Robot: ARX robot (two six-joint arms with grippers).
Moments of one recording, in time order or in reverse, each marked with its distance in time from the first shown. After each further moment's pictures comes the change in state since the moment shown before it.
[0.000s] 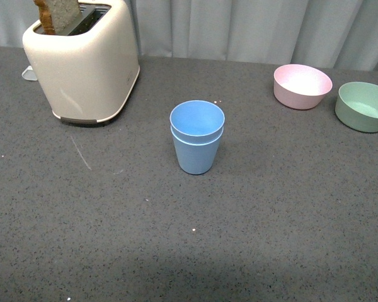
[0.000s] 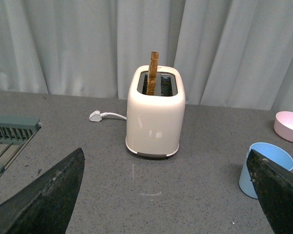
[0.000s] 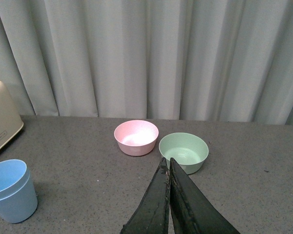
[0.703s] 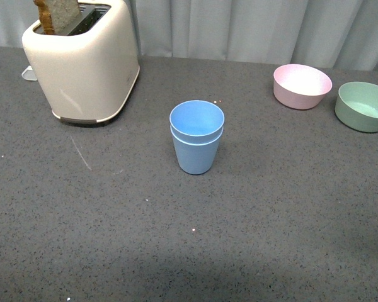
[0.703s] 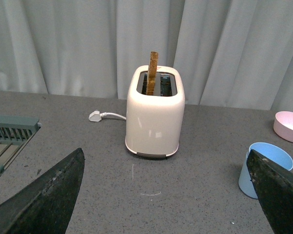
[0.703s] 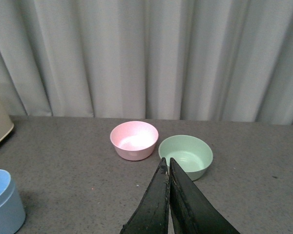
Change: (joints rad) left arm 0.000 0.000 0.000 0.000 0.000 0.000; right arm 0.008 0.501 0.058 0.429 0.007 0.000
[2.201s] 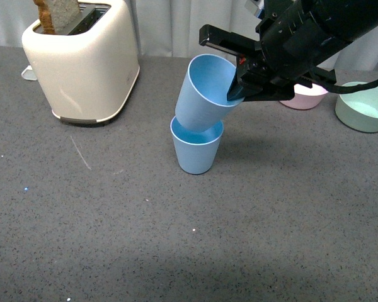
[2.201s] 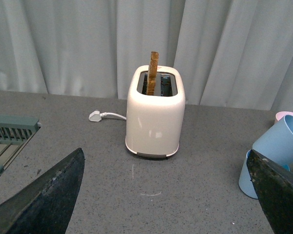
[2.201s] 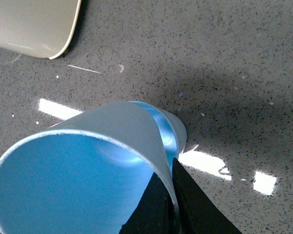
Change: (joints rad) left arm 0.000 0.000 0.000 0.001 0.001 0.000; right arm 0.344 1.009 1.260 -1.208 -0.285 0.326
